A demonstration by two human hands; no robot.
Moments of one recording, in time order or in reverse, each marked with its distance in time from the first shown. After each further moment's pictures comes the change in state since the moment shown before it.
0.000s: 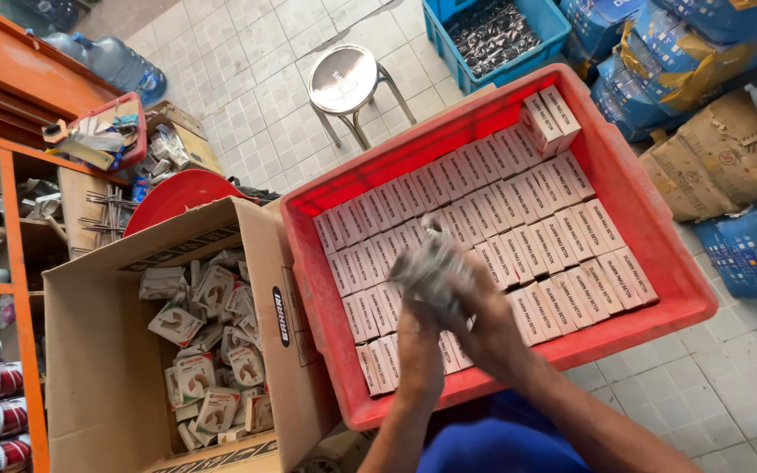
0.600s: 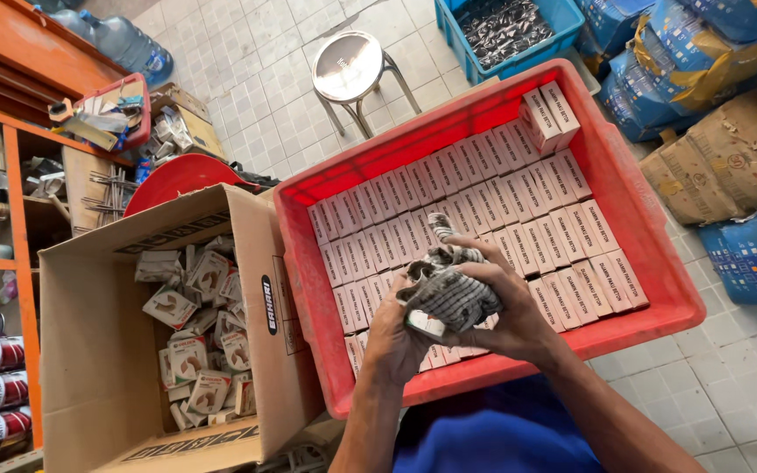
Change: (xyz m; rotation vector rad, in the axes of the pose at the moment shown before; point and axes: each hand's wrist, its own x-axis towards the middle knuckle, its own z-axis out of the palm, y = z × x) left_hand 0.034 -0.017 -0.031 -0.331 -0.073 -0.397; right_hand 0.019 0.012 -0.052 0.294 -0.050 -0.130
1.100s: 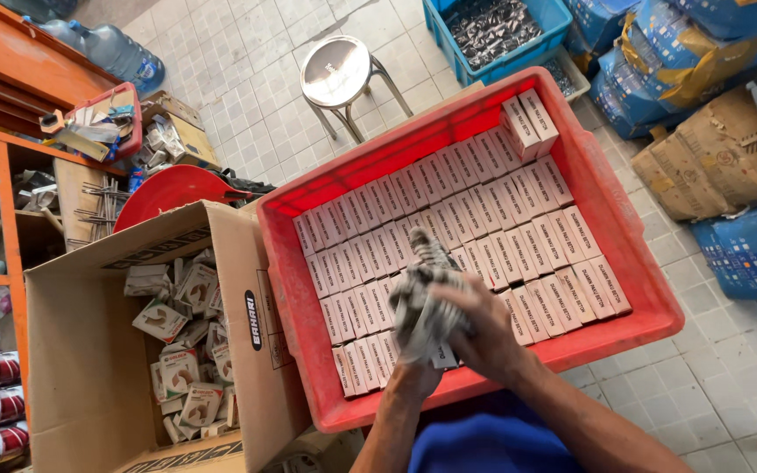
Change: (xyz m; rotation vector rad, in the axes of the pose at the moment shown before) left_hand -0.008 -0.053 0.018 0.420 -0.061 -0.056; right_hand -0.045 0.045 0.006 -0.237 0.122 -0.005
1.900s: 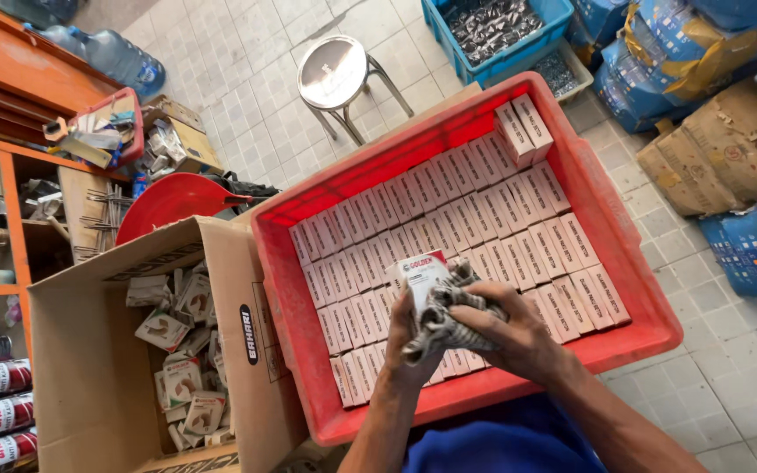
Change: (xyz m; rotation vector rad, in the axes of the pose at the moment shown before) left_hand 0.027 0.063 0.060 -0.618 0.072 0.050; right_hand 0.006 0.020 -0.049 -0.202 -0.011 -0.193
